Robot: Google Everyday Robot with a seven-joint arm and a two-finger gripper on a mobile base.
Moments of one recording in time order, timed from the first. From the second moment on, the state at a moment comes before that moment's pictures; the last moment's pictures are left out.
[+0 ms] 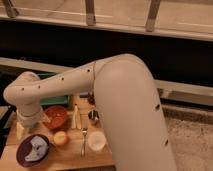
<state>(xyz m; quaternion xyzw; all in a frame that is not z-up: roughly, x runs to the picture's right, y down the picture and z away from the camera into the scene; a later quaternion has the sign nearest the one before) -0.322 0.182 0.673 -0.41 0.06 0.37 0.83</state>
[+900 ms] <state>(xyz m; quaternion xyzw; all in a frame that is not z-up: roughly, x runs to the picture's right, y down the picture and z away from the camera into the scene) -0.351 0.239 0.668 -0.49 0.04 0.32 0.81</state>
